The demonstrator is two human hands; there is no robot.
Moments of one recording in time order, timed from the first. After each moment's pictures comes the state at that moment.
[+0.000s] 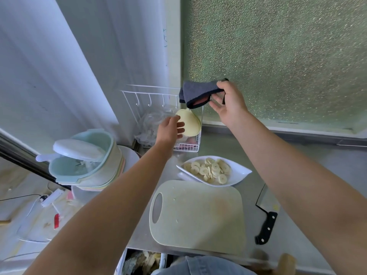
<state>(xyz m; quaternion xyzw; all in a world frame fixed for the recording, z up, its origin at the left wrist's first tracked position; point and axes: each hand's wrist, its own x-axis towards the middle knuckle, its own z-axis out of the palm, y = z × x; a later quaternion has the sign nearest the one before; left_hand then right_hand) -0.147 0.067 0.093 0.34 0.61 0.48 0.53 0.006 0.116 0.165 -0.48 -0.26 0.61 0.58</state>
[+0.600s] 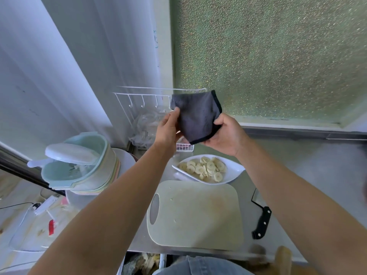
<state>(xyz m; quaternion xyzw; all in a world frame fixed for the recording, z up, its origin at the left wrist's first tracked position) -0.129 0.064 0.105 0.25 0.47 0.56 0.63 0.032 0.057 0.122 -0.38 -0.24 0.80 0.41</state>
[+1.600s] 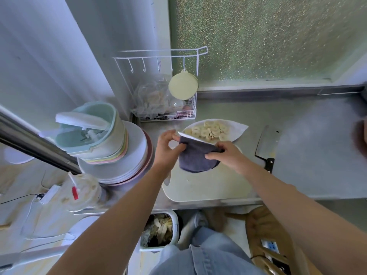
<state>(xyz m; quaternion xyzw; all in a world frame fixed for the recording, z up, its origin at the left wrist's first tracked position) -0.191 -0.071 0.012 0.49 0.59 0.41 0.50 0.011 -0.089 0.015 -0.66 -0.51 0.48 0.27</state>
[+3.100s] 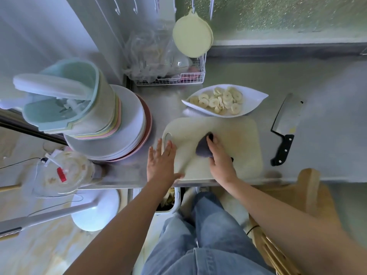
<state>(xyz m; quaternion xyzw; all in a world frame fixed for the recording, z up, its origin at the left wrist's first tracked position) -0.222 -0.128 -0.085 0.76 0.60 -0.19 0.15 -0.026 -0.141 -0.116 -0.67 -0.65 0.29 0.19</state>
